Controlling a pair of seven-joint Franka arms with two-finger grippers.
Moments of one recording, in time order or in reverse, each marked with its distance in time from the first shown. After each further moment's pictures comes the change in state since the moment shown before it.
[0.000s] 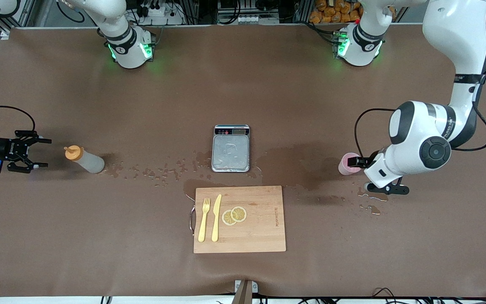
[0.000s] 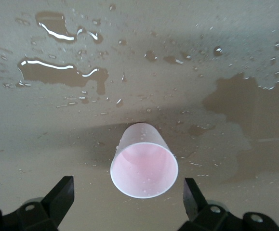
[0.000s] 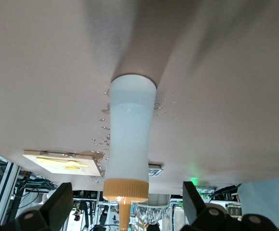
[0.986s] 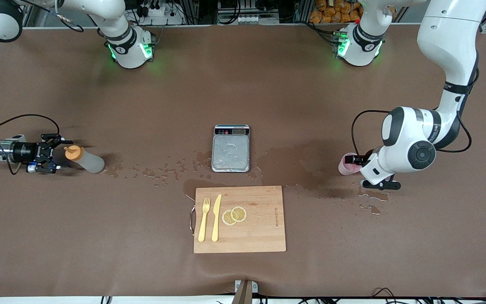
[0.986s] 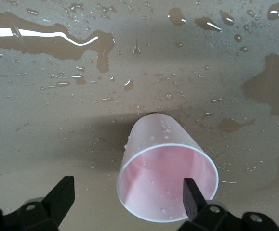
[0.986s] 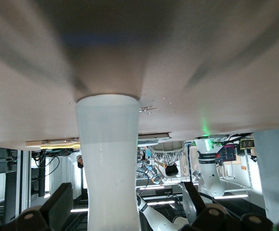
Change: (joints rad) left arm 0.018 0.030 0.002 -0.122 0.000 0.111 0.000; right arm -0.051 0.214 0.021 0.033 0.128 -0.090 0.008
